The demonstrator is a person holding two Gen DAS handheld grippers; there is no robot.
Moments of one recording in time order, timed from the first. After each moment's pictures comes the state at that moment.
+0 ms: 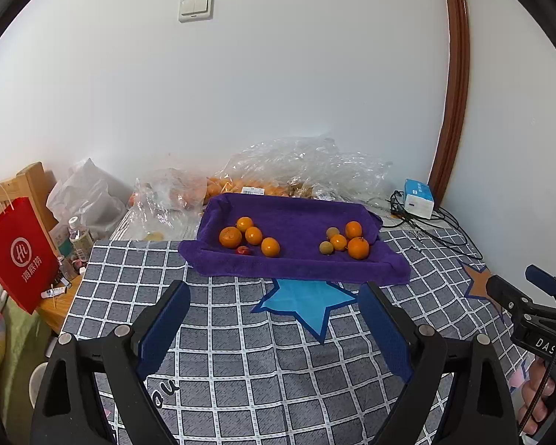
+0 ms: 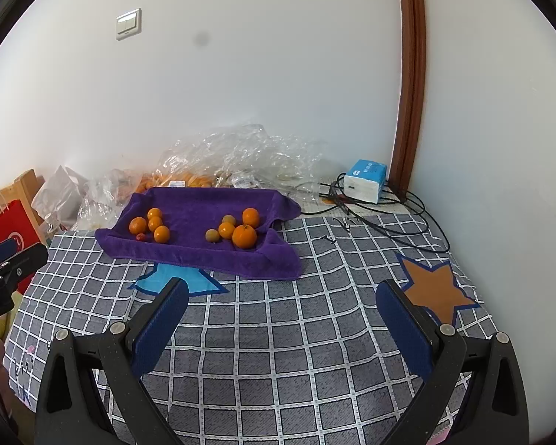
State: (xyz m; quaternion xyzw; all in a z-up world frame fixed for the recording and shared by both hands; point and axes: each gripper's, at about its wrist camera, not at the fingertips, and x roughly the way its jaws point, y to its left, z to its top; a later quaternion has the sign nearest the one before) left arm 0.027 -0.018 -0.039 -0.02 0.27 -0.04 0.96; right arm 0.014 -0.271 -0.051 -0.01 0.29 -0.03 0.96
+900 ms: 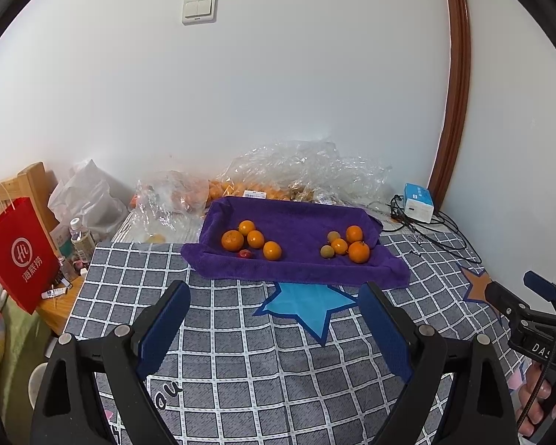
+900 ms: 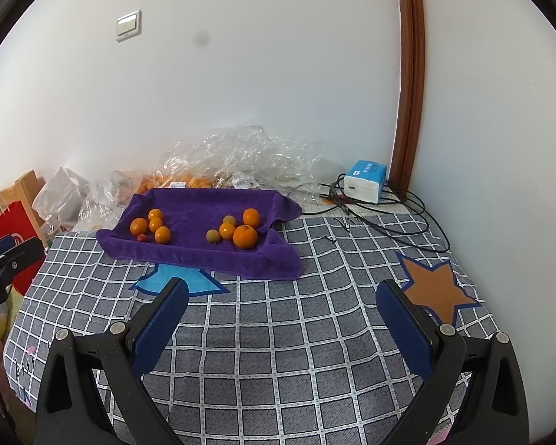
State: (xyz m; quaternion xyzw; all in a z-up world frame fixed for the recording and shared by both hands) left arm 0.025 -0.016 -0.035 -0.02 0.27 -0.04 0.96; right arm 0.013 -0.271 -0.049 -0.01 0.29 -0.03 0.96
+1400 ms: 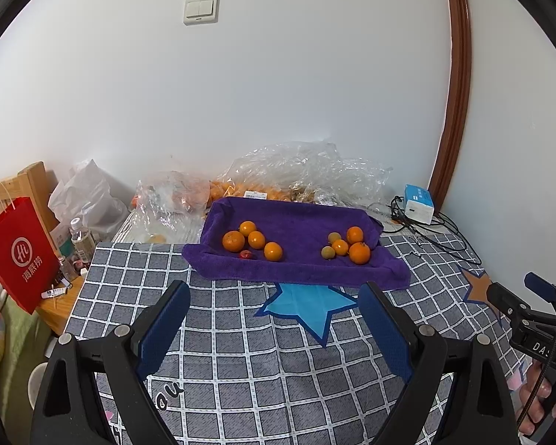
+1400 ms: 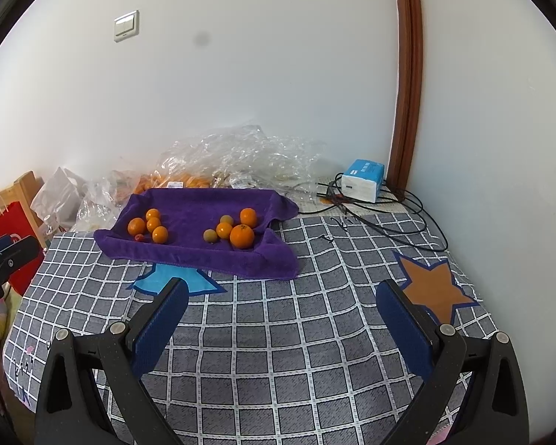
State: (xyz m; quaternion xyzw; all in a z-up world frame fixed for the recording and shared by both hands) left arm 0.025 -0.015 -0.033 -0.02 0.27 -0.04 0.96; right arm 0.012 -0.273 -0.050 0.00 0.29 -0.04 0.96
